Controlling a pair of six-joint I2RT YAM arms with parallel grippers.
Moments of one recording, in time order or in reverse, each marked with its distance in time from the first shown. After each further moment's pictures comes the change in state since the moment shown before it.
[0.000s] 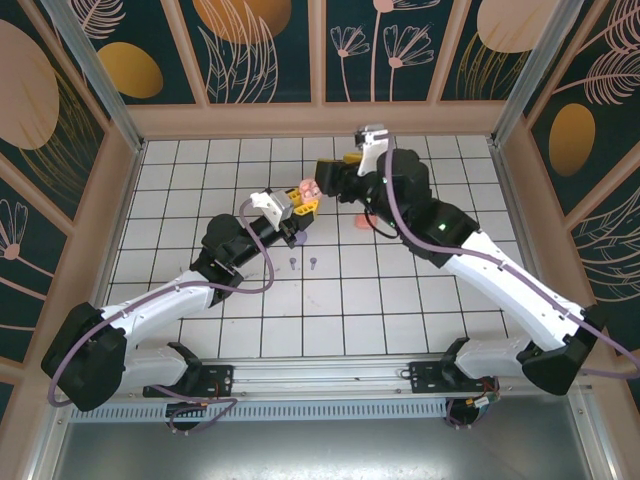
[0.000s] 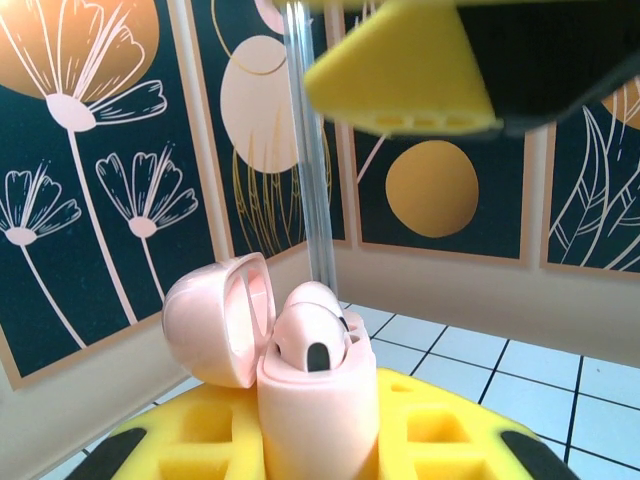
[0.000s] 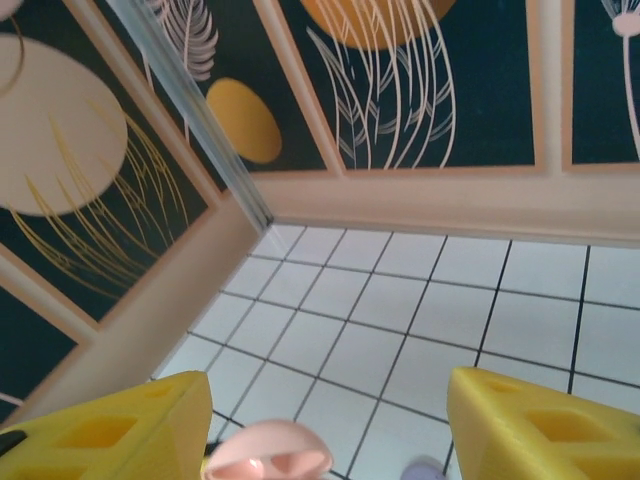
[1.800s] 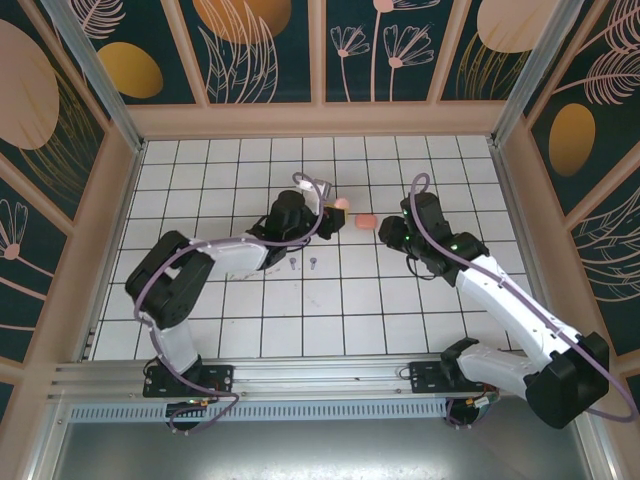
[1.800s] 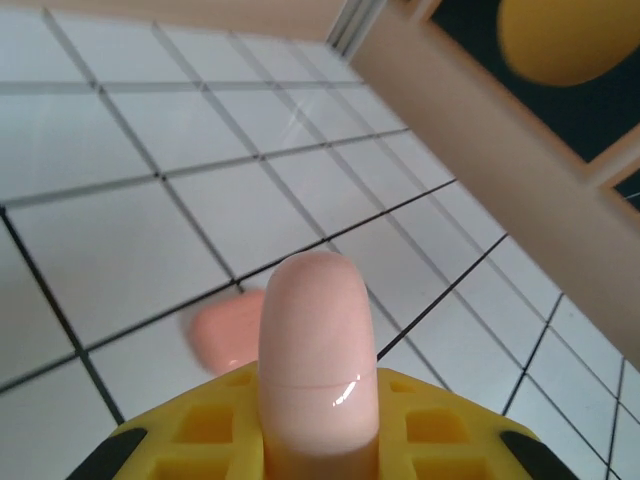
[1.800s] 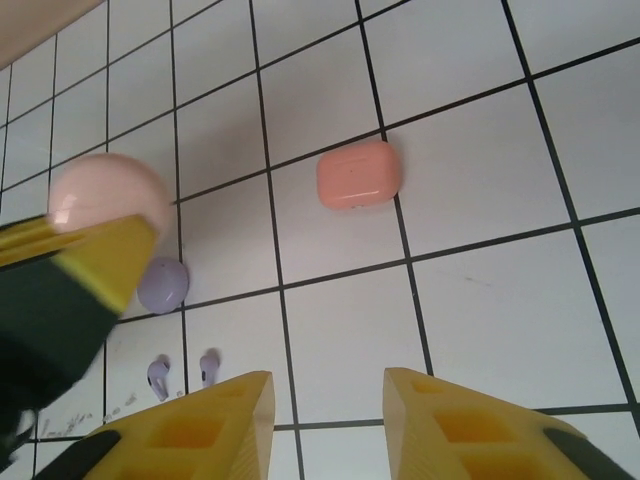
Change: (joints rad) left arm -0.008 0.596 0.344 -0.281 -0.028 -0.529; right arm -0.293 -0.171 -0.502 -0.245 -0.063 0.311
